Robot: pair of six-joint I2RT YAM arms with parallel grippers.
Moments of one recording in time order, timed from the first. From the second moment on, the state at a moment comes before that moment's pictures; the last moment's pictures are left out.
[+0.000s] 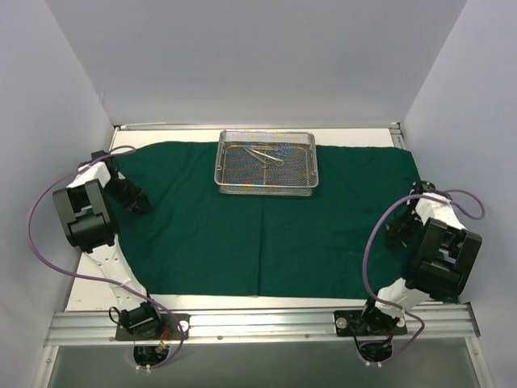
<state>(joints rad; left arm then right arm) 0.34 2.10 1.52 -0.87 0.28 -0.51 -0.44 1.56 0.90 -0.84 0.07 0.59</state>
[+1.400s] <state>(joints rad) 0.36 1.98 1.33 -1.06 -0.26 -0.38 0.19 1.76 1.24 -0.58 -0.21 0.62</state>
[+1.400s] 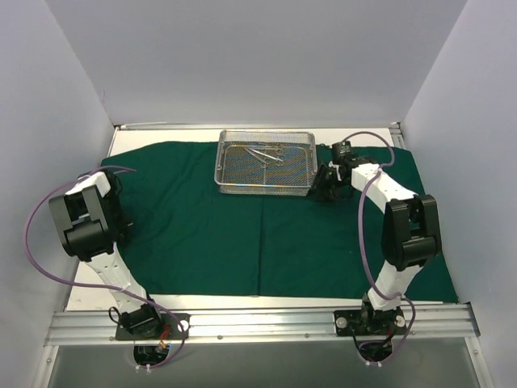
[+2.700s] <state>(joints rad) 0.06 1.97 1.36 -1.04 -0.66 -0.28 0.04 1.79 1.15 -0.50 -0.31 0.55</state>
